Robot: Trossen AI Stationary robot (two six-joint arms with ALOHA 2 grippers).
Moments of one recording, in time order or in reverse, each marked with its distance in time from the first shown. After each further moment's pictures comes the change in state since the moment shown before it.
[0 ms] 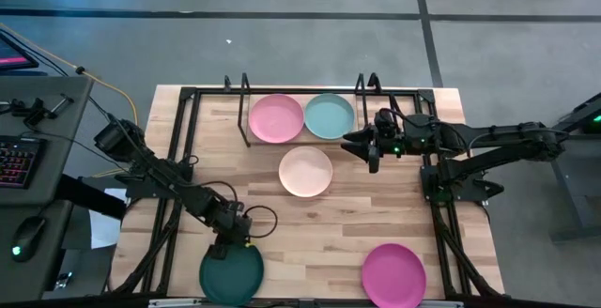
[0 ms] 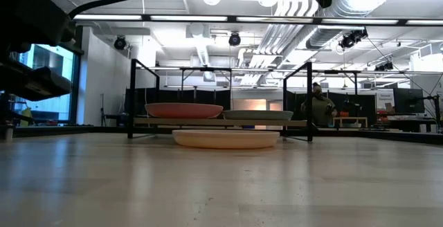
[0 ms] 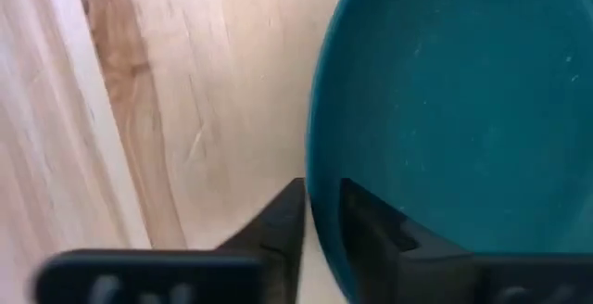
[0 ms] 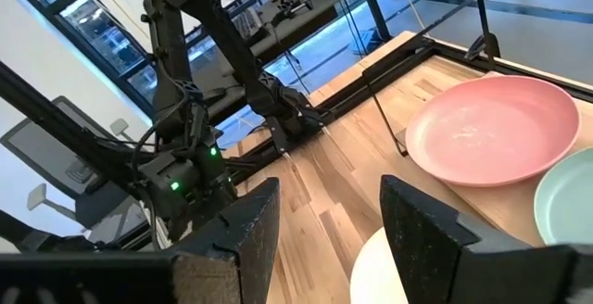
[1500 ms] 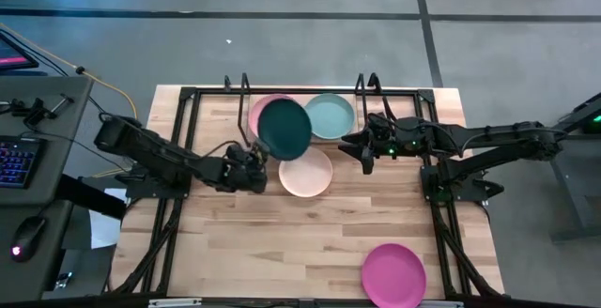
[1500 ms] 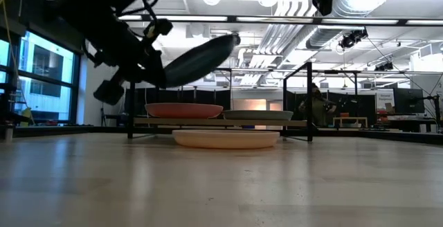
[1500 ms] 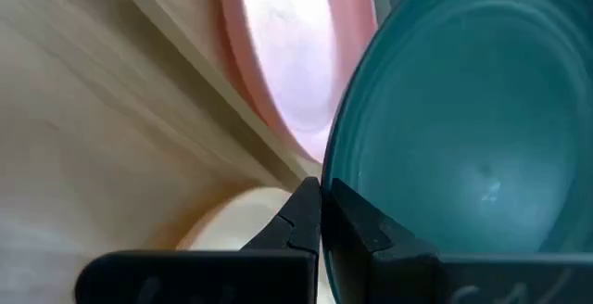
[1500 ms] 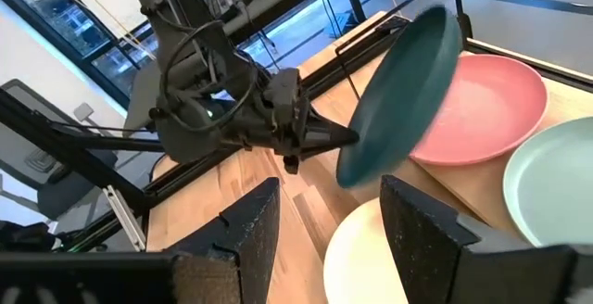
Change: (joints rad) left arm 0.389 -0.024 -0.051 0.314 -1.141 -1.753; right arm -0.001 0.039 0.000 -0.044 0.036 0.000
